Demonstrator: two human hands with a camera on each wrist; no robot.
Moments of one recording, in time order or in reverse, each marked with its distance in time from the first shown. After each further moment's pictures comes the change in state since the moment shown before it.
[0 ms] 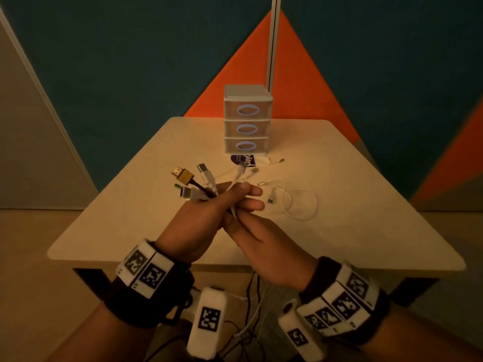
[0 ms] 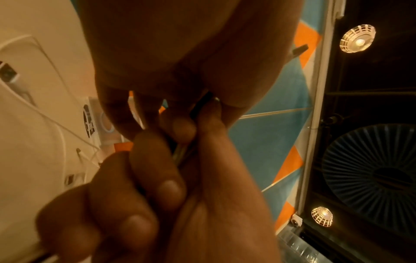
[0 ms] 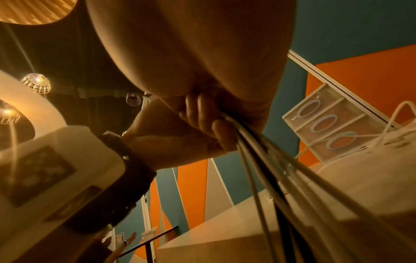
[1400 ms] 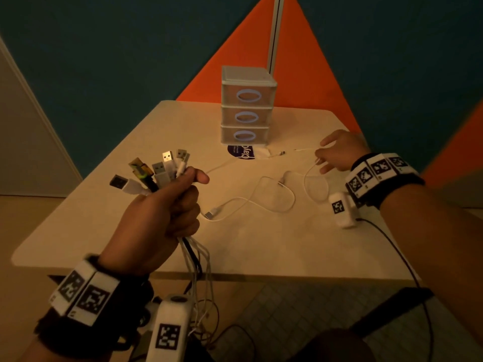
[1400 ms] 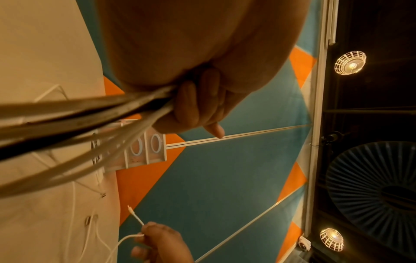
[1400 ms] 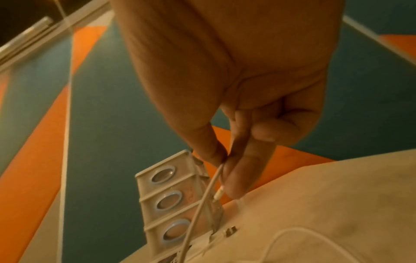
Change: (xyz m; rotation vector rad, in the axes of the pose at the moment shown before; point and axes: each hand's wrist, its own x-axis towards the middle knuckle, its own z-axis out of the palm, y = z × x) left_hand 0.009 -0.011 -0.056 -0.312 0.090 -0.034; right_hand 0.105 0.087 -0.195 -0.378 0.432 0.725
